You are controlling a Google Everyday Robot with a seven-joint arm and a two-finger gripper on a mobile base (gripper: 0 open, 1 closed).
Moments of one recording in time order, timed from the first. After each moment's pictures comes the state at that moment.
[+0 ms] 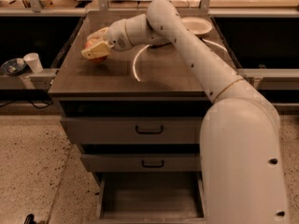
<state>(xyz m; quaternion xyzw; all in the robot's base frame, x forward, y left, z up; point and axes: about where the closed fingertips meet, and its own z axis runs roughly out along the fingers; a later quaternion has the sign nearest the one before) 0.741 0.185 0.881 -0.57 0.58 0.37 0.45</state>
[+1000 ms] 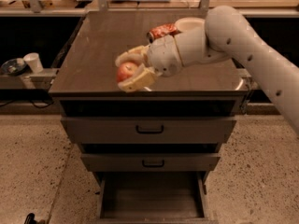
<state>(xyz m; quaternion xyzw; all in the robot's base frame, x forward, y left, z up) 0.563 0.057 0.903 -0.66 0.50 0.36 0.44</state>
